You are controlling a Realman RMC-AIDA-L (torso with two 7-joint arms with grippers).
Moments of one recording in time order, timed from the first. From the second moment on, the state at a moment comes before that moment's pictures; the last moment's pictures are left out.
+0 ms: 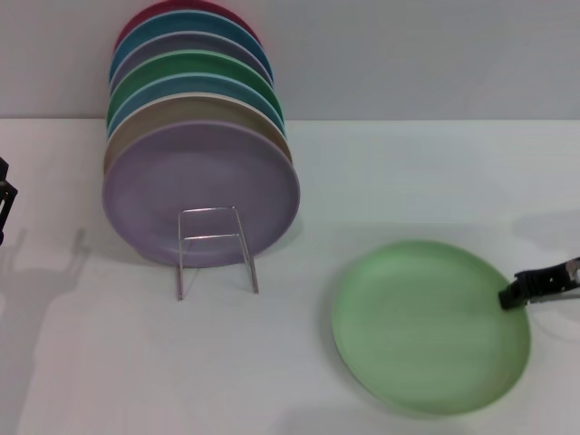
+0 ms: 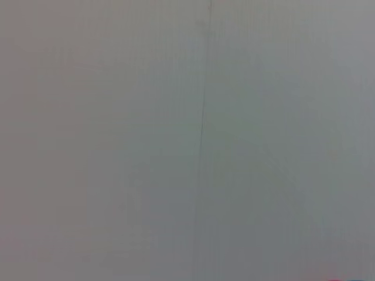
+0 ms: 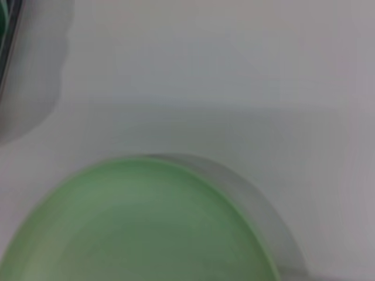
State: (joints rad) left arm -0.27 -2.07 -0.75 -0.23 2.18 1.50 -0.15; right arm 0.49 2.05 2.10 1.14 -2.56 1.44 -0.44
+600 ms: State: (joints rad) left arm -0.27 -2.07 -0.74 -0.23 2.18 1.52 -0.15; right arm 0.36 2.08 2.09 1.43 -2.46 1.24 -0.52
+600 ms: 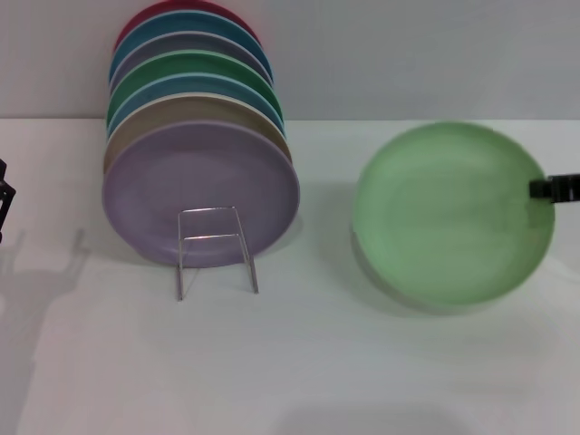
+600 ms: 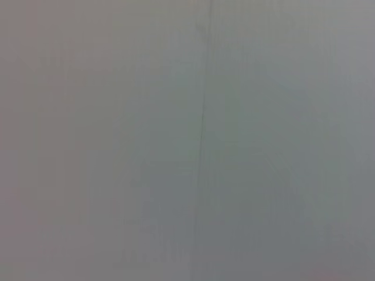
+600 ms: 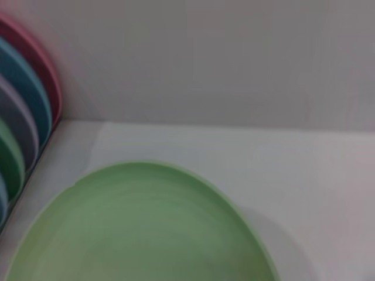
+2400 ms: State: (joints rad) left arm -0.24 -2.08 -0.66 -0.25 2.18 1.61 -0.21; right arm 0.19 2.08 1.13 0.89 -2.42 -0.82 -0.48
